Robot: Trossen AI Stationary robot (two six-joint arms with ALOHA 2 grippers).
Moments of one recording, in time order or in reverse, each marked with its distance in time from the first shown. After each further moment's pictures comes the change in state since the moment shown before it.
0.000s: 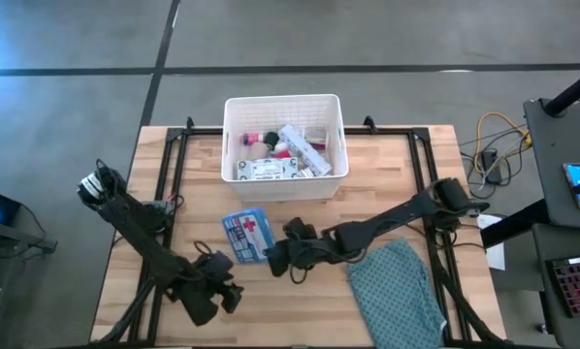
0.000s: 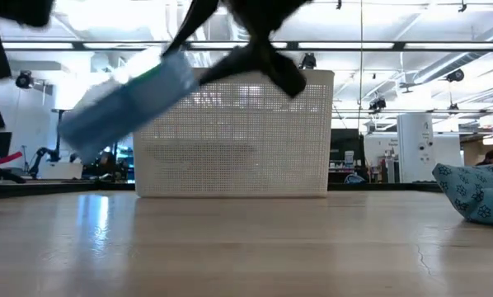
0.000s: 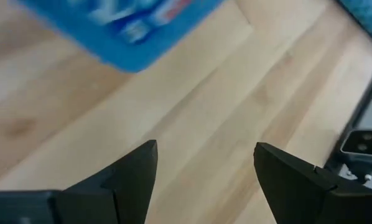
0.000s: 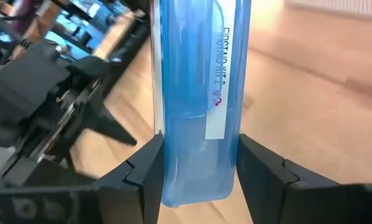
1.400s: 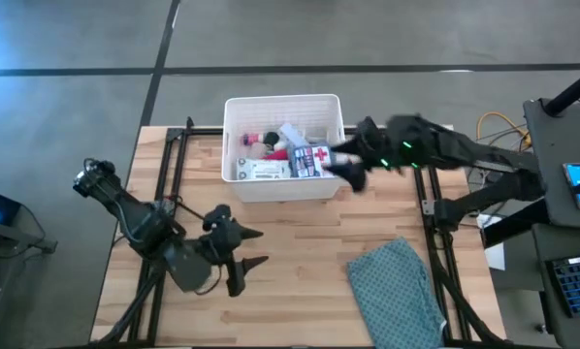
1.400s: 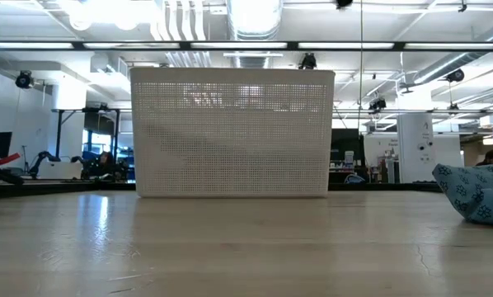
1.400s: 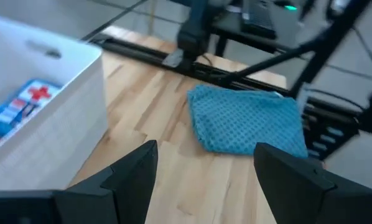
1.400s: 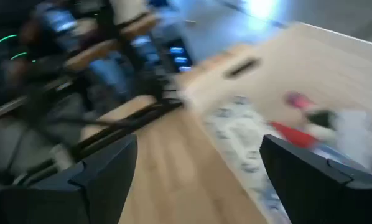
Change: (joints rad) left arm 0.166 -0.063 0.668 -0.257 -0.301 0.916; right arm -0.458 -0.695 0.000 -0.404 -0.368 -0.668
